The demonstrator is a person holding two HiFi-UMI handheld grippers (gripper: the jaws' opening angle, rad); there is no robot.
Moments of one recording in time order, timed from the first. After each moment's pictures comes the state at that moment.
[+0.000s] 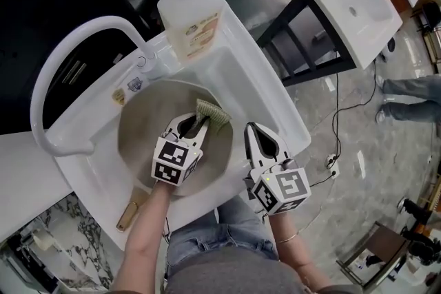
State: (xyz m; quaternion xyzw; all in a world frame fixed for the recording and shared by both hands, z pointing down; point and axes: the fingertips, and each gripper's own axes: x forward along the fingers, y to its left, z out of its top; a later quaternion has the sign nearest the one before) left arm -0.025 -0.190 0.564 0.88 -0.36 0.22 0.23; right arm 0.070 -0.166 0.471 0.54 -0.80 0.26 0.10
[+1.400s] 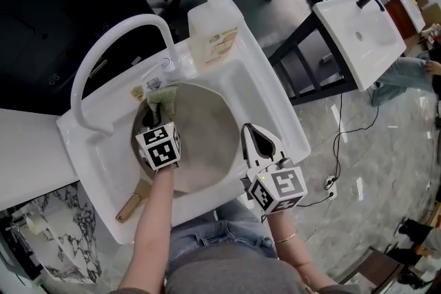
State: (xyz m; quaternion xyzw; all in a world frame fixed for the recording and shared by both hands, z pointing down) left arm -0.206 -0.219 0.558 0.62 -0.70 0.23 0.25; right arm 0.036 -0.173 0.440 0.49 -0.84 0.22 0.10
